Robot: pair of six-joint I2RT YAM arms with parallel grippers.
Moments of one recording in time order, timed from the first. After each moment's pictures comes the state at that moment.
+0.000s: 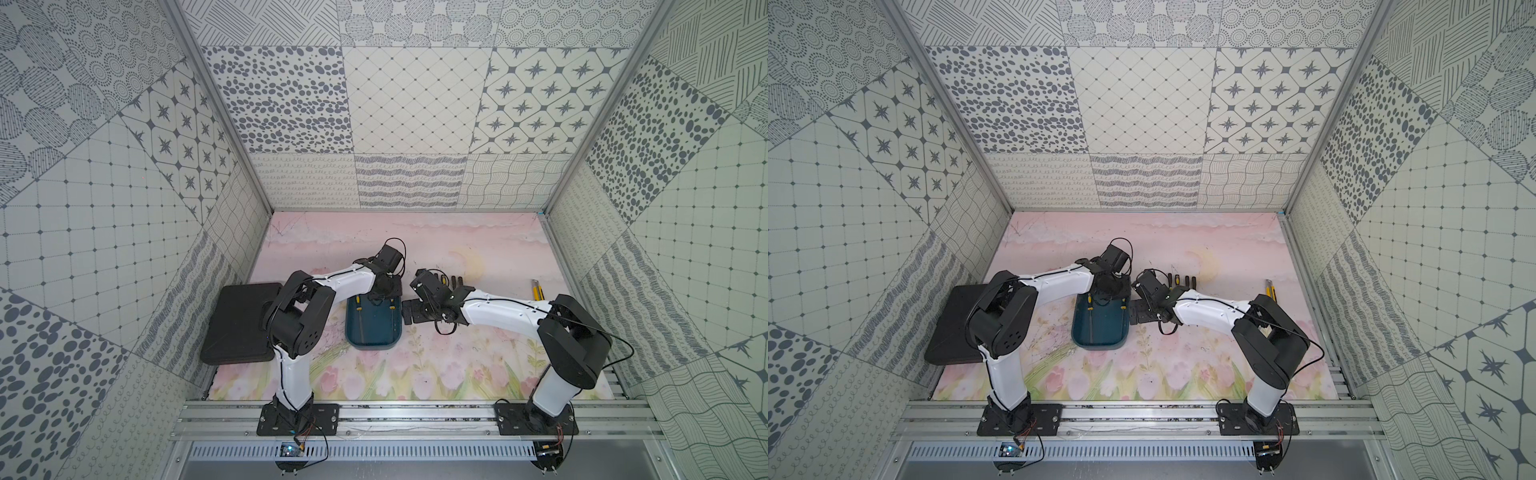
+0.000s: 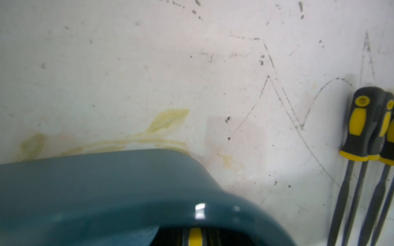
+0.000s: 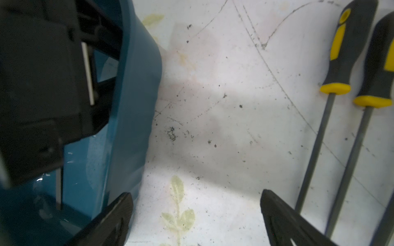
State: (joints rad) left arm -0.54 1.94 1.25 -0.46 0.03 -0.61; right arm 0.86 1.71 1.04 -0.37 0.11 0.60
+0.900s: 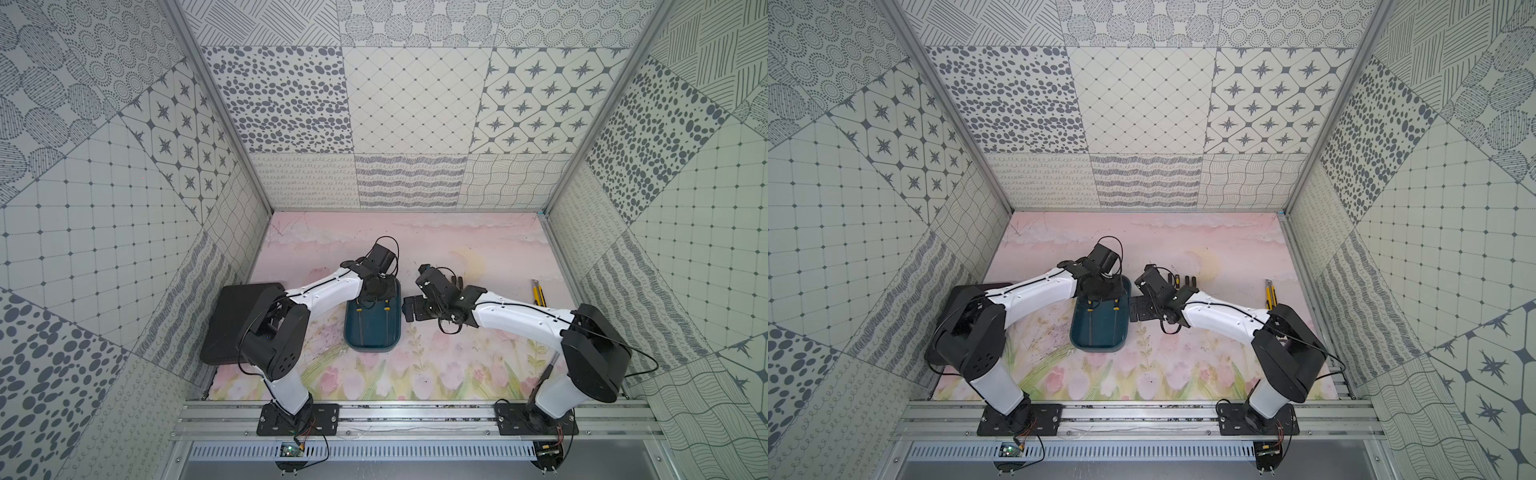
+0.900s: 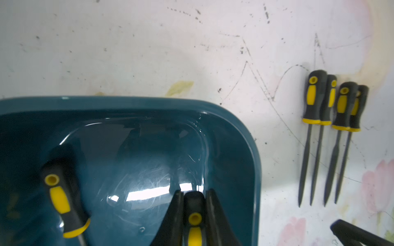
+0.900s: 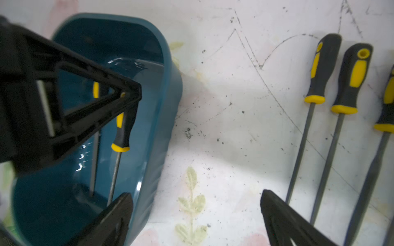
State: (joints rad) left arm -0.53 1.70 1.16 -0.54 0.03 -0.61; right arm 0.86 1.55 1.00 -0.38 0.08 0.60
